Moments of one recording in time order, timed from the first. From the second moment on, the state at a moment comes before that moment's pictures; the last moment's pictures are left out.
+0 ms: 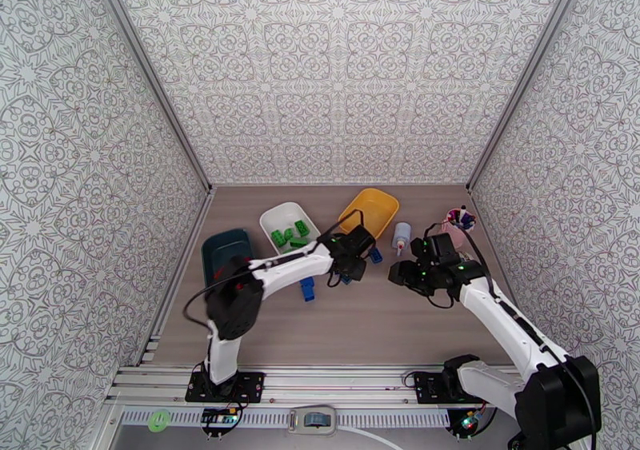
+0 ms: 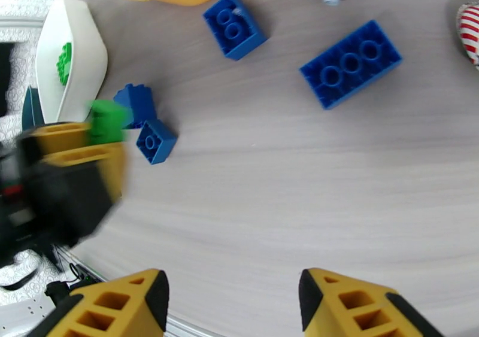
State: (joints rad) left arm -0.88 1.87 1.49 -0.69 -0.14 -0.45; right arm 0.29 1.17 0.82 -0.71 -0.36 0.59
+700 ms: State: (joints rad) left arm -0.42 1.69 1.37 -0.72 -0.14 -0.47; right arm 0.66 1.47 1.07 -0.68 -0.22 0.63
